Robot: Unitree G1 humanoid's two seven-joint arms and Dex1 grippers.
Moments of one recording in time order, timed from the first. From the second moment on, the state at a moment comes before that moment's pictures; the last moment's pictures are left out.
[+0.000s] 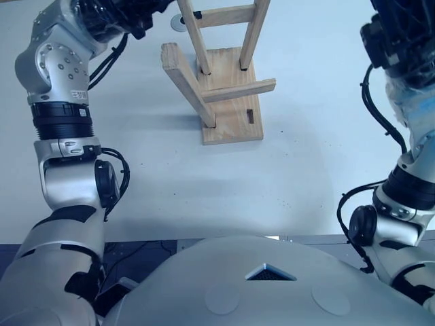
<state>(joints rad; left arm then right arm) -0.72 0.45 0.10 0.33 -0.75 0.50 -1.31 -0.38 -0.36 -0.25 -0.37 1.33 0.67 0.54</state>
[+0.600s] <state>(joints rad) -0.78 0.43 0.07 0.26 -0.83 0.75 -1.38 -0.48 -0.24 -0.15 -0.26 1.26 0.64 0.52</state>
